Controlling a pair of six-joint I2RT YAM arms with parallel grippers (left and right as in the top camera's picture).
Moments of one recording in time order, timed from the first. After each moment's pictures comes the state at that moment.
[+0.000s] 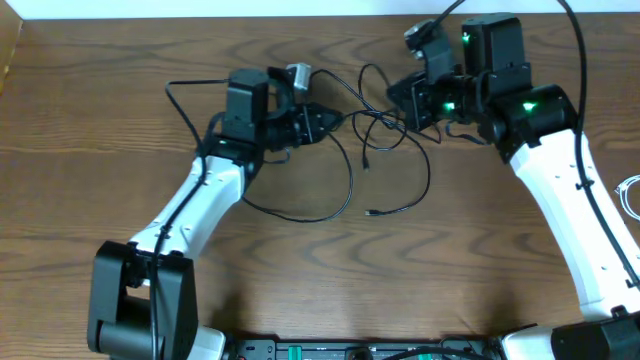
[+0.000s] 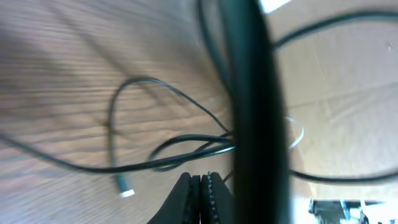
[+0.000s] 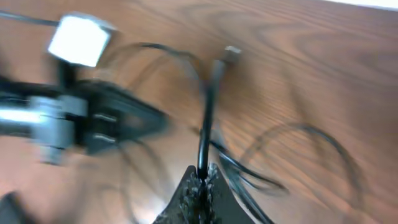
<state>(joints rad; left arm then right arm) -0.22 1.64 1.05 -0.02 0.76 -0.57 0.28 1.58 1.56 -0.77 -0.42 0.06</state>
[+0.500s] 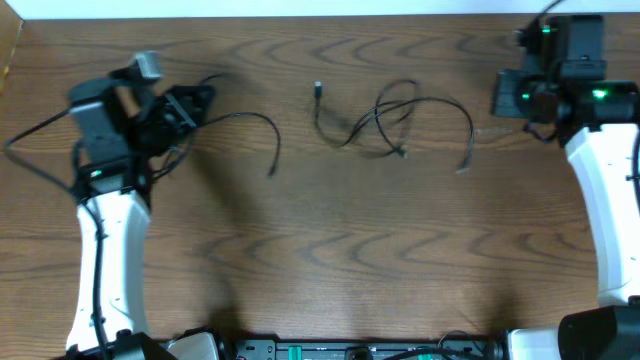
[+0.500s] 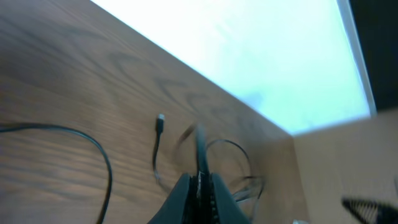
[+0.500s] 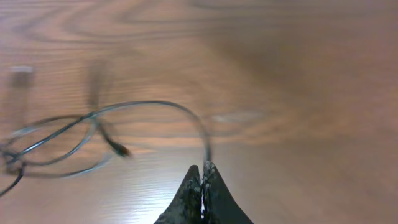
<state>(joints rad) 0.29 1.36 1.05 -0.22 0.75 -0.59 0.00 1.58 1.56 -0.93 0.02 0.14</state>
